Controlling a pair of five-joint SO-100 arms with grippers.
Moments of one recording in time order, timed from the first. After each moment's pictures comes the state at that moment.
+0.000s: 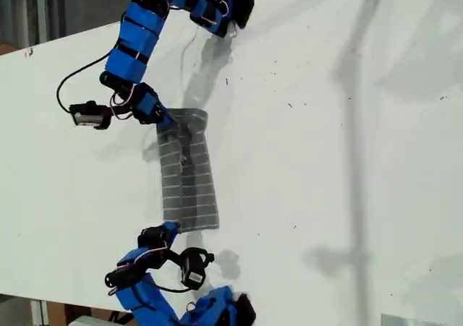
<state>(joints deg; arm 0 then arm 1) -27.9 101.9 86.2 89.0 -60.6 28.9 87.4 82.0 80.7 42.6</state>
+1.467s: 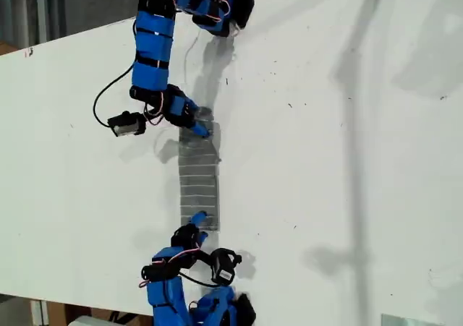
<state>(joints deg) -20.8 113.3 118.1 71.6 -69.1 22.2 86.8 94.7 79.6 47.3</state>
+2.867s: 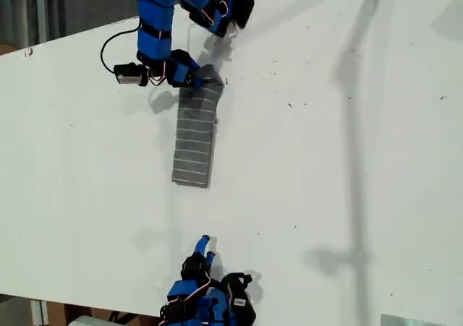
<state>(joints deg) -24.8 159.6 158.6 66.7 -75.3 32.4 114.9 139.0 70.7 59.8</state>
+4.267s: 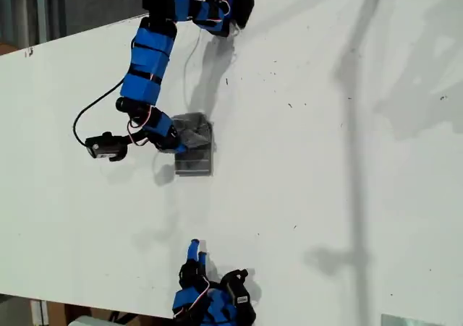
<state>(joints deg) -37.4 191.4 175.6 73.2 -69.3 20.5 71.2 62.8 77.6 39.6</state>
